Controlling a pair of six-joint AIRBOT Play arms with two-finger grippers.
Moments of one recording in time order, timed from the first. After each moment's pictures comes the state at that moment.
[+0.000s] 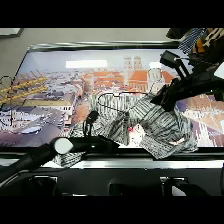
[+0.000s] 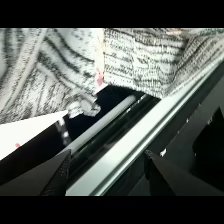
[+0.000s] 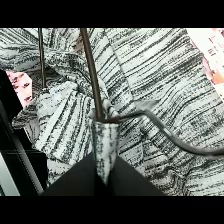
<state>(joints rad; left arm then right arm) -0.89 -1.10 0.67 0.62 -0.43 -1.36 0.00 -1.20 1.46 -0.95 1.54 0.60</state>
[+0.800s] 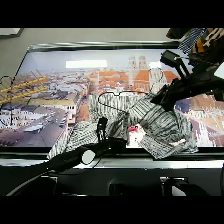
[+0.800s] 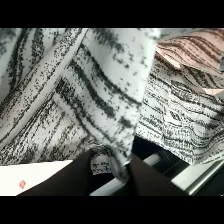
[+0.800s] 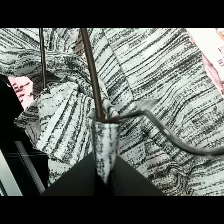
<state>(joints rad) -1.07 -1.37 0.72 0.66 -0.01 -1.59 0.00 -1.20 1.46 -0.96 1.54 0.62</state>
